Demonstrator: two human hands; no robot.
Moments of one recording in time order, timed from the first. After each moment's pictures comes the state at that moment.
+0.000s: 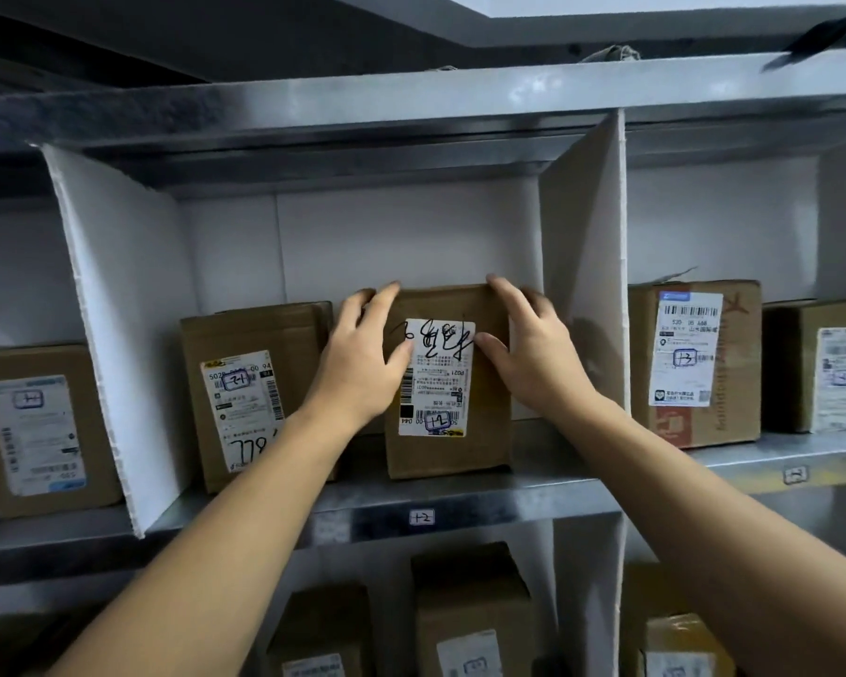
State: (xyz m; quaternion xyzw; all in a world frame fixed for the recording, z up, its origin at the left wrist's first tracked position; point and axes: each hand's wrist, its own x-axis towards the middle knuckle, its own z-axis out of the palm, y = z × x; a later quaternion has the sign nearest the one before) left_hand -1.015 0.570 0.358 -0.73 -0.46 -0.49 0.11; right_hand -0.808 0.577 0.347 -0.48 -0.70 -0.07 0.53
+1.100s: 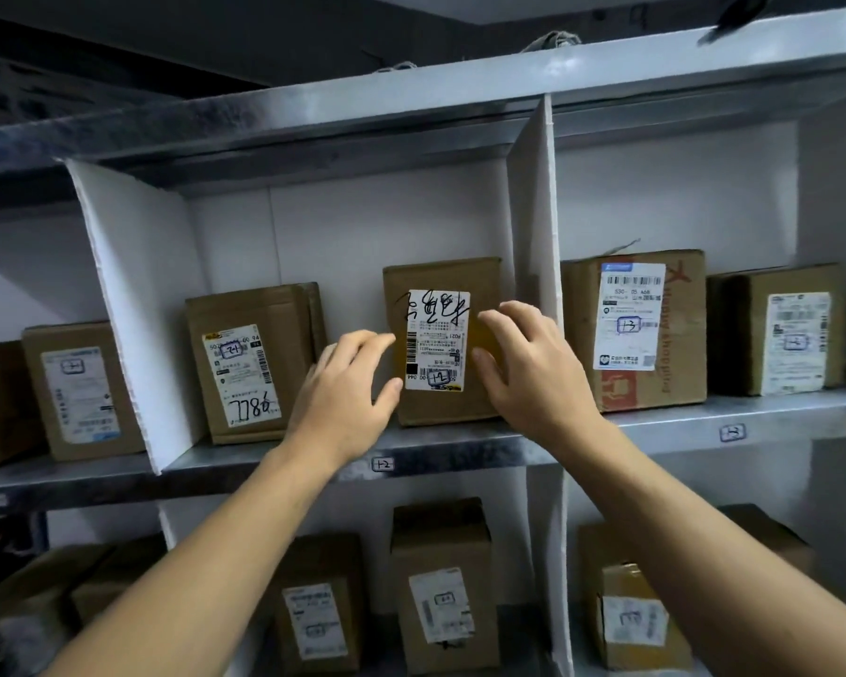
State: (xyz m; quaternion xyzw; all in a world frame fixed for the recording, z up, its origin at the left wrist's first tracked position) left_hand -0.980 0.498 0.305 -0.74 -0.51 -0.39 0.21; right_hand -0.754 0.523 0.295 -0.41 -0.72 -0.24 0.51
